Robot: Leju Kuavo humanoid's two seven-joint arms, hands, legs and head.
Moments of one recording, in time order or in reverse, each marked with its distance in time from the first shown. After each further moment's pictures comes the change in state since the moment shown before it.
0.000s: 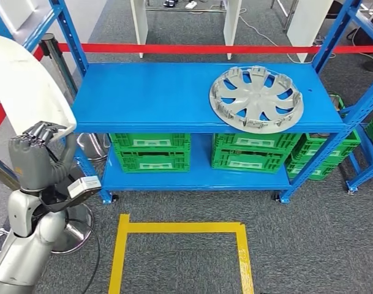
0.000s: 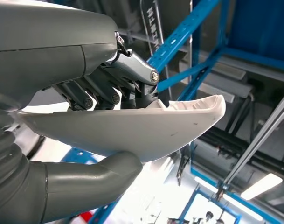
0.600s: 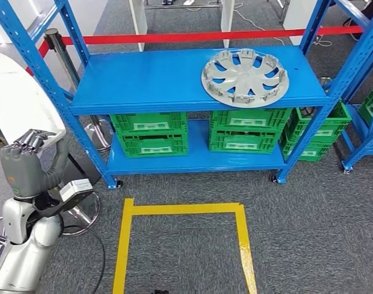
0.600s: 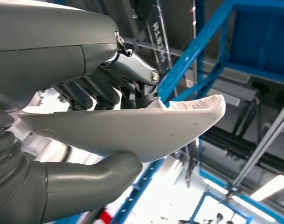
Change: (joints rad) left arm 0.041 -0.046 0.111 0.016 0.054 0.000 -0.069; right arm 0.007 -0.039 -0.065 0.002 -0.044 0.036 -0.167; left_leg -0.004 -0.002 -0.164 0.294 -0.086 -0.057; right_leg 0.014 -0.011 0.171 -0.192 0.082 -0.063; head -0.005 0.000
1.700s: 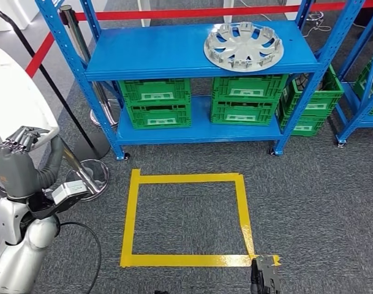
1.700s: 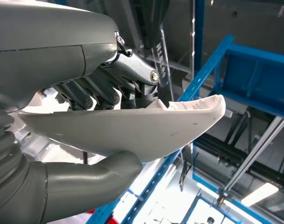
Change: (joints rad) left arm 0.001 0.039 -0.034 -0.070 0.037 0.000 0.018; right arm -0.081 0.084 -0.031 -0.091 0.066 0.233 -0.437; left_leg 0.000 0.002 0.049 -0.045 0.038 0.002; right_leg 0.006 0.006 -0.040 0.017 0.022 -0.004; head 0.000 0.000
